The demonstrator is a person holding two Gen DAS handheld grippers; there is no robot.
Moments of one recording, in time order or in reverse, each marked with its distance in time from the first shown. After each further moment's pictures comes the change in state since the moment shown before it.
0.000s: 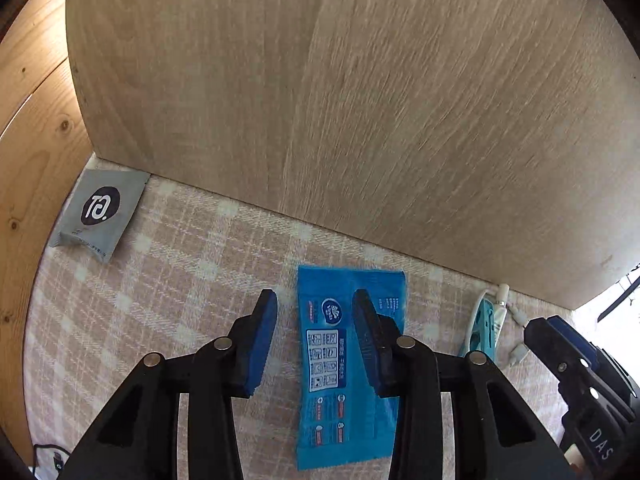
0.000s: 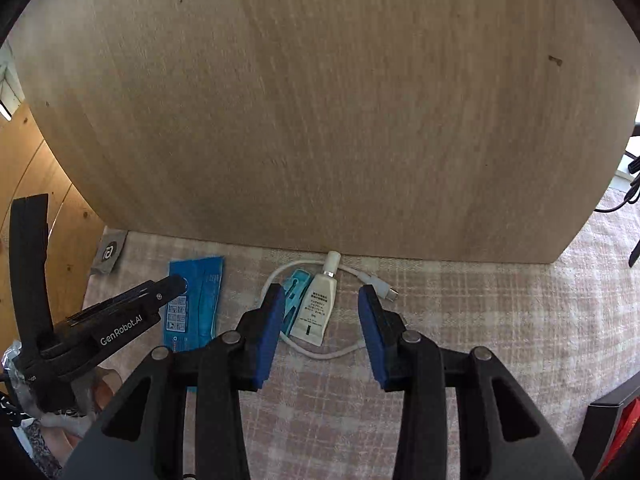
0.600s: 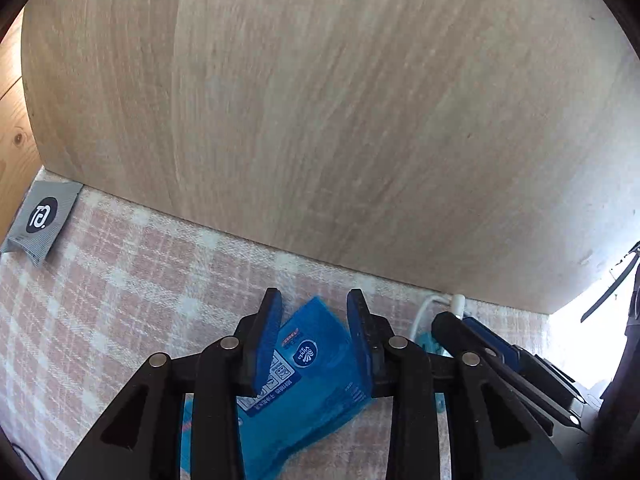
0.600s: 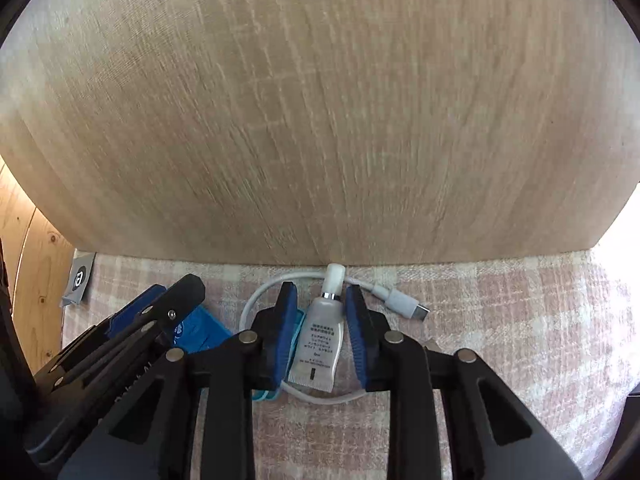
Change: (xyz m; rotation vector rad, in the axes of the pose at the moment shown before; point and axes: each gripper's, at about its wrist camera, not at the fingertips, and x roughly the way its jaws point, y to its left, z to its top) left arm 0.009 -0.036 -0.030 0.032 -0.052 -0.113; right arm 0.038 -0.020 -0.010 0.103 0.029 -0.002
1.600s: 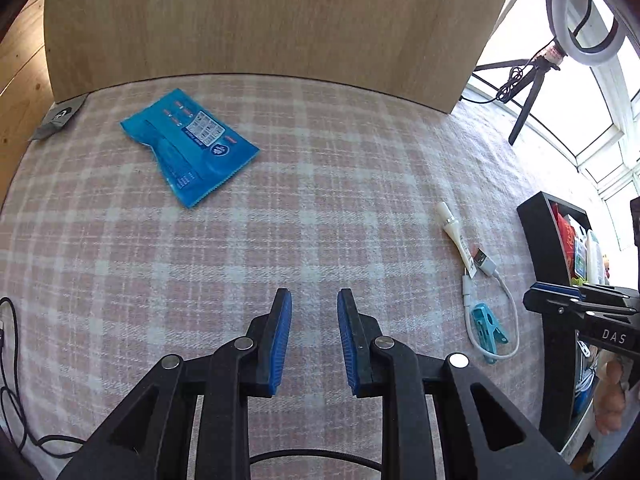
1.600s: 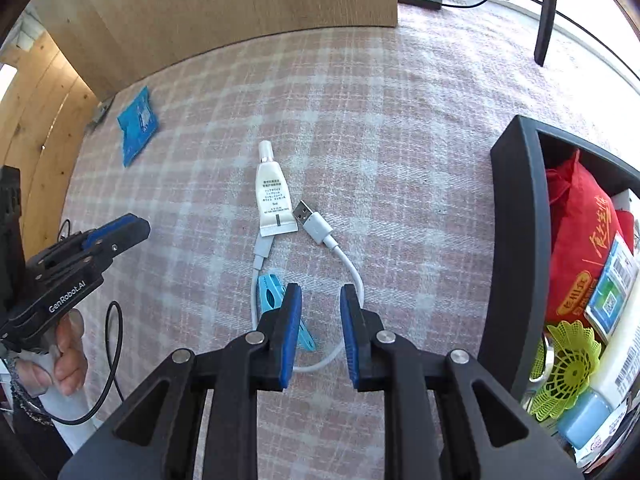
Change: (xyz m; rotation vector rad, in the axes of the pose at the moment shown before) left arm -0.096 -0.028 -0.143 0.225 0.120 -0.081; right arm -0.155 -0.135 -0.161 -0.053 0.201 0.023
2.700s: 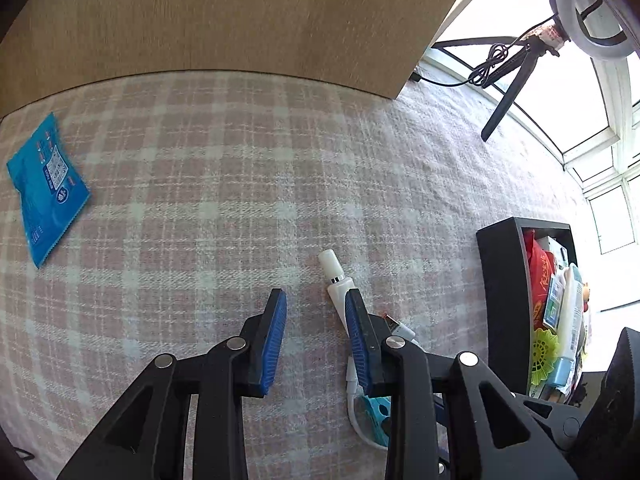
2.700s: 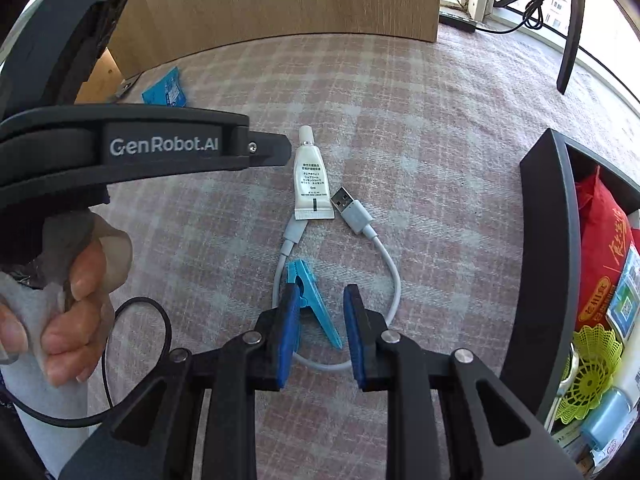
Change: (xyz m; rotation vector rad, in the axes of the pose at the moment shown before) left arm 0.063 -0.103 0.055 0.004 0.144 -0.102; right arm 0.028 0.032 -0.015 -0.132 -0.023 -0.008
